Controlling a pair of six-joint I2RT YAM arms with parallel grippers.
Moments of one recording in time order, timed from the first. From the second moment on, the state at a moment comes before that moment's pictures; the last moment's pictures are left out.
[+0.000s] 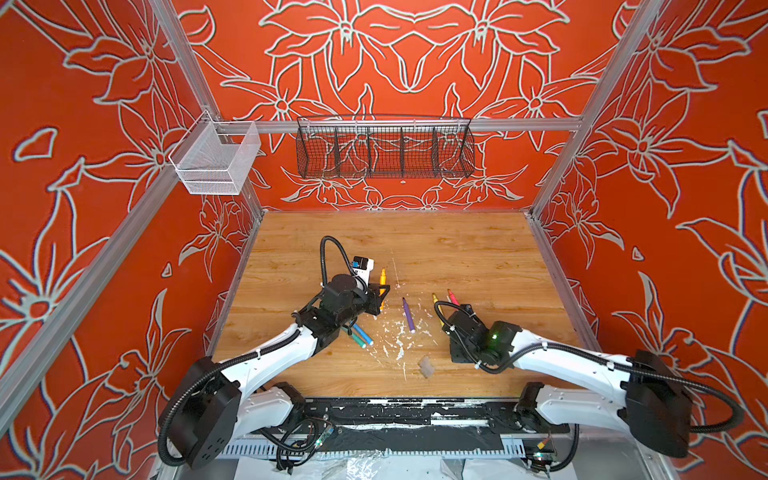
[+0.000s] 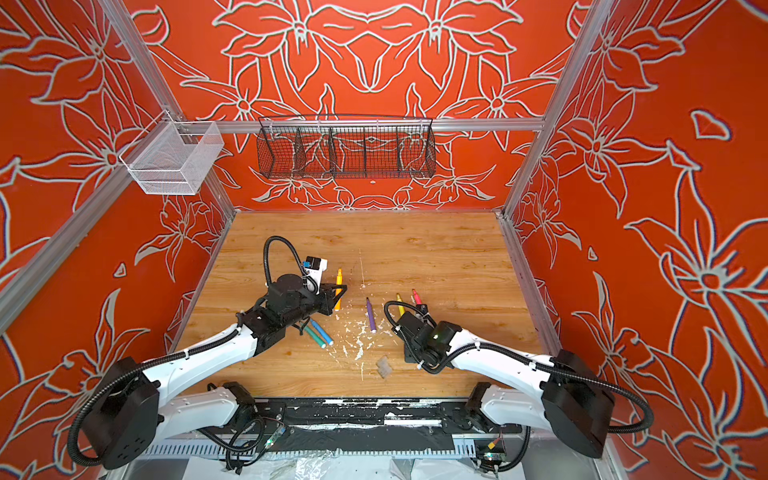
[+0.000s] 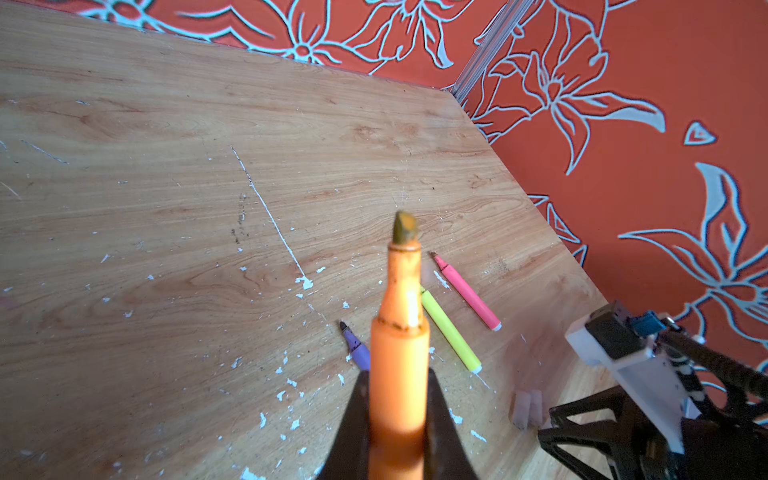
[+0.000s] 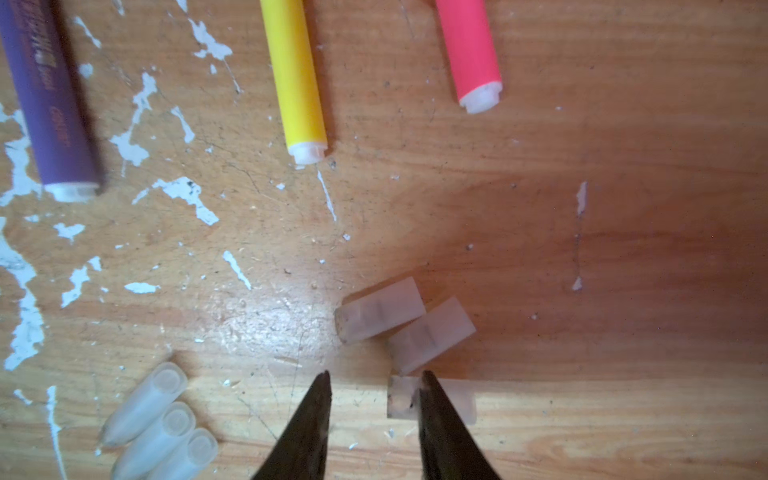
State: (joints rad) left arm -0.56 1.18 0.59 0.20 0.16 -0.45; right arm 0.89 1.19 0.60 -0.71 0.23 0.89
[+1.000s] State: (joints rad) left arm -0.56 1.17 0.59 0.20 0.16 -0.45; right arm 0.87 1.22 0.65 -0.68 0.25 0.88
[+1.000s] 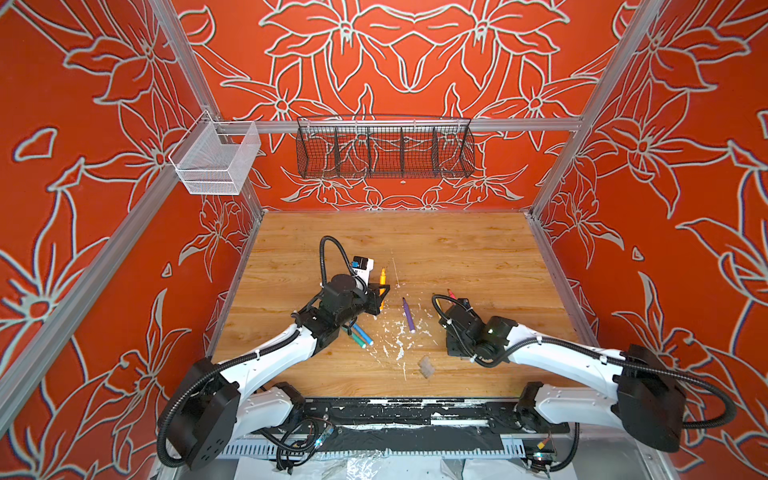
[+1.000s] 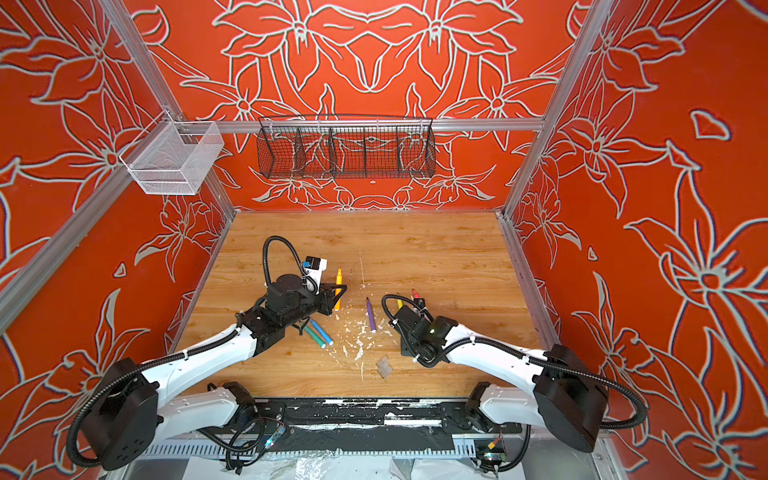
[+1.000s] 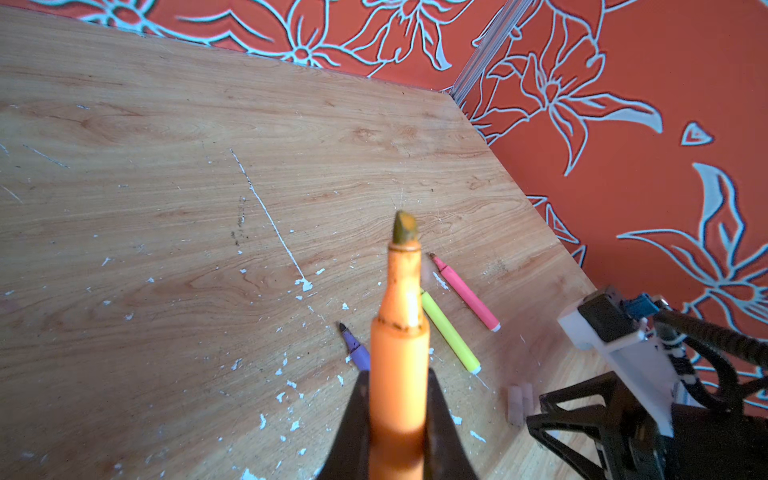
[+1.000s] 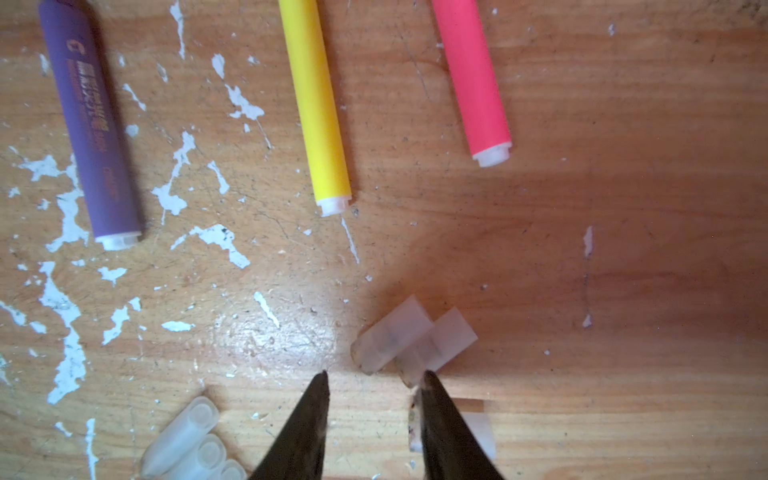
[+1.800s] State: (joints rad) left arm -0.56 1.17 0.59 0.20 0.16 -0.45; right arm 0.87 1.37 0.70 -0.64 0.25 0.87
